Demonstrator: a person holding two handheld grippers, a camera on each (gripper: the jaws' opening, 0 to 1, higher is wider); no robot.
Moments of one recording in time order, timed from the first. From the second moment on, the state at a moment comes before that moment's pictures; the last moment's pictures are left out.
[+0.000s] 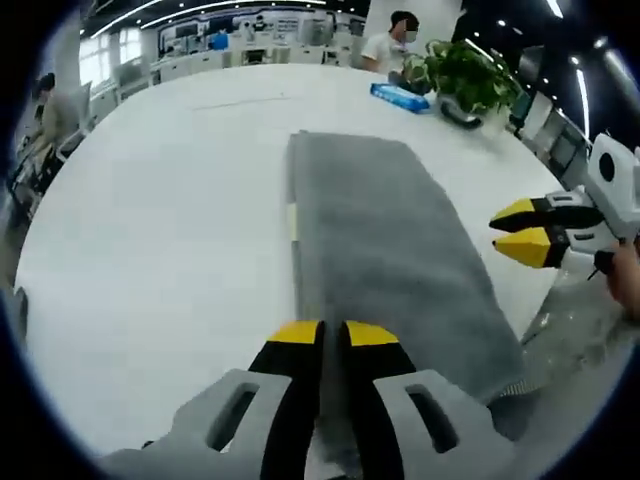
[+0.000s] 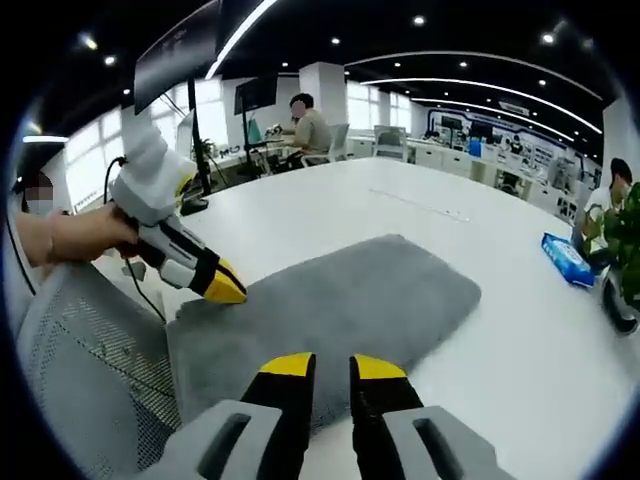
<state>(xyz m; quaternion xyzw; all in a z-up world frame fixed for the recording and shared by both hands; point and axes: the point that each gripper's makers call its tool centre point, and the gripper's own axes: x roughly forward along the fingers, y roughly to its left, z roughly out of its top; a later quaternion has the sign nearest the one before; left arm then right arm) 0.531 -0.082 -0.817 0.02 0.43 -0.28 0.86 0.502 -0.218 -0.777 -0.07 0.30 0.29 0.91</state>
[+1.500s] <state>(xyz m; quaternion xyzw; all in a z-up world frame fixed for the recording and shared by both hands) 0.486 -0.173 -0.801 0.39 0.22 -0.49 0.75 0.544 -0.207 -0.805 0.20 0.34 0.24 0.89</state>
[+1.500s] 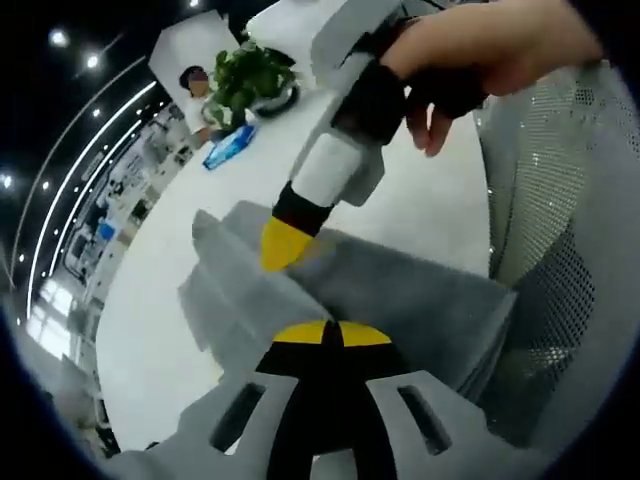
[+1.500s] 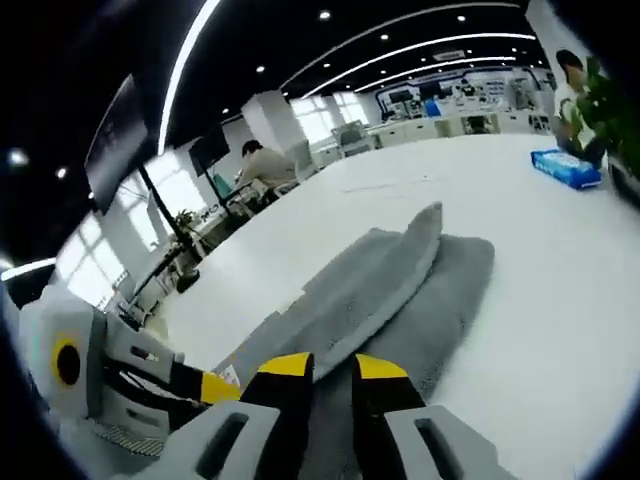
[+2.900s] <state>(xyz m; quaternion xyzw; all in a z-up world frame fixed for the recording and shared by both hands) 0.551 -0.071 -0.808 -0.06 0.40 -0.24 0.88 0.535 -0.256 -0.812 0.27 0.36 0.19 0.87</state>
